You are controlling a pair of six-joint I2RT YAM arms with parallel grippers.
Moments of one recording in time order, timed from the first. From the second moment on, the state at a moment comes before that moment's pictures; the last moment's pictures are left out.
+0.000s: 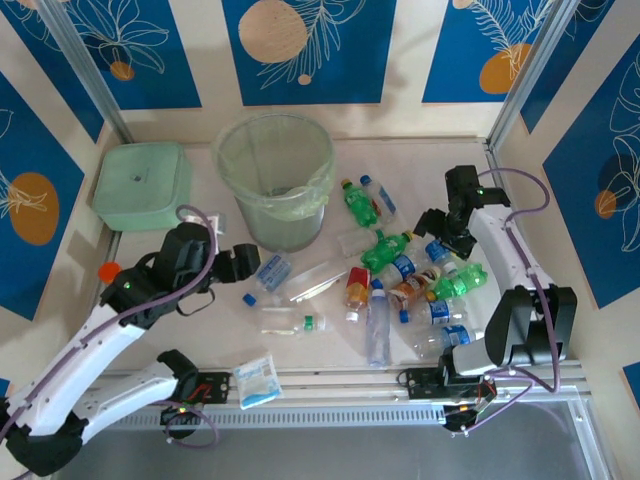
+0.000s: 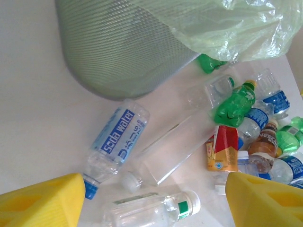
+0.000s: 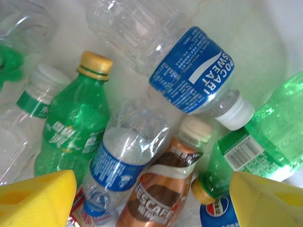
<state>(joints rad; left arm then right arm) -0.68 0.84 1.01 -0.86 -0.09 -0.65 0.01 1.43 1.20 -1.08 -0.04 0.55</state>
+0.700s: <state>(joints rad) -0.70 0.90 0.95 -0.79 -0.07 -0.65 -0.09 1.74 1.20 -0.88 -0.08 0.47</state>
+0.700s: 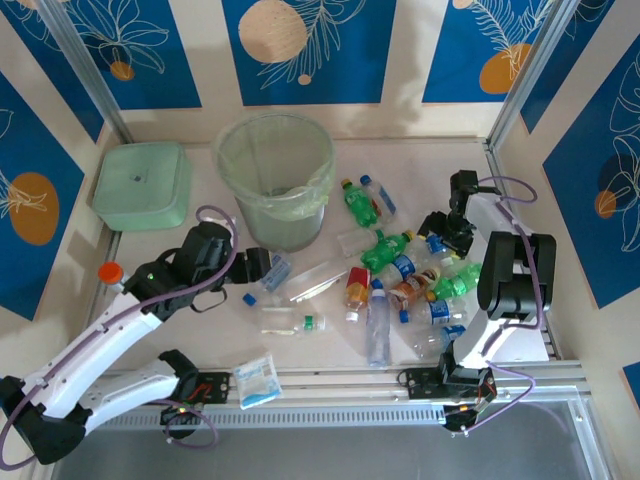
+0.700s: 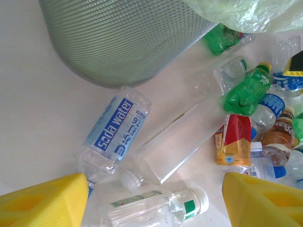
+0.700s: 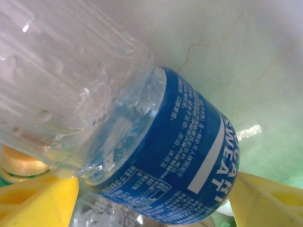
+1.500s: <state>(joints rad) -0.70 0.91 0.93 -0.77 -0.05 -0.65 -0.06 1.79 1.20 -0.83 -0.06 0.47</state>
